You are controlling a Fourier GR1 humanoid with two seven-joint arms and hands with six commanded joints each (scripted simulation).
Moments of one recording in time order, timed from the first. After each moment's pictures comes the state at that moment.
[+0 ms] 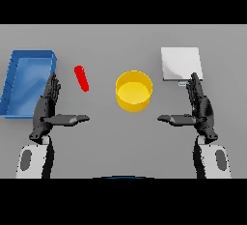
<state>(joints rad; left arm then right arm) 0.00 0.00 0.00 -1.57 0.00 0.00 0.00 0.00 0.00 0.00 -1.57 0.00 0.00 0.00</state>
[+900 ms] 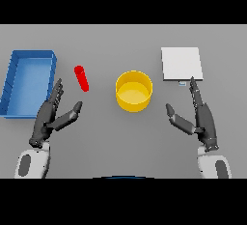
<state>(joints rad) 0.06 0.07 -0.09 -1.63 -0.13 -0.03 0.03 0.11 -0.07 0.11 -1.70 0.24 -0.06 -0.09</state>
